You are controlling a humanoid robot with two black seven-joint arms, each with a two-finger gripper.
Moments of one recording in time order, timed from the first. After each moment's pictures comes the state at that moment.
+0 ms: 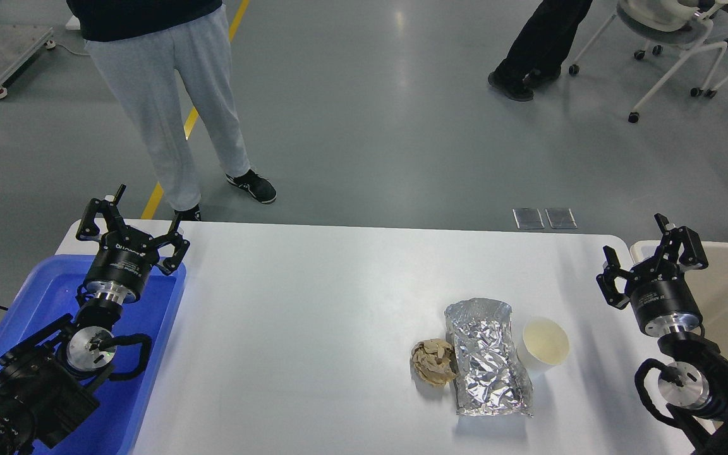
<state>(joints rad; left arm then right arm) -0.58 0.34 -0.75 -0.45 -0.16 -0.63 -0.53 0.36 -0.33 1.09 0.75 -0.32 0.16 0.52</state>
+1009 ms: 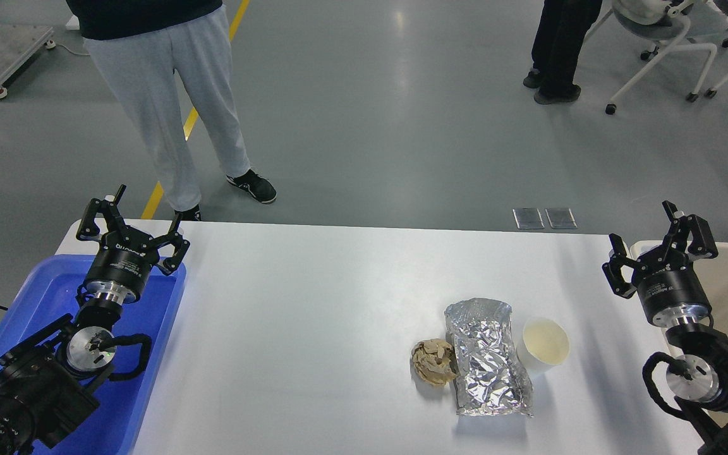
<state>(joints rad) -0.58 0.34 -0.75 -0.45 -0.16 -0.63 -0.53 0.36 -0.37 1.08 0.79 -0.32 0.17 0.53</state>
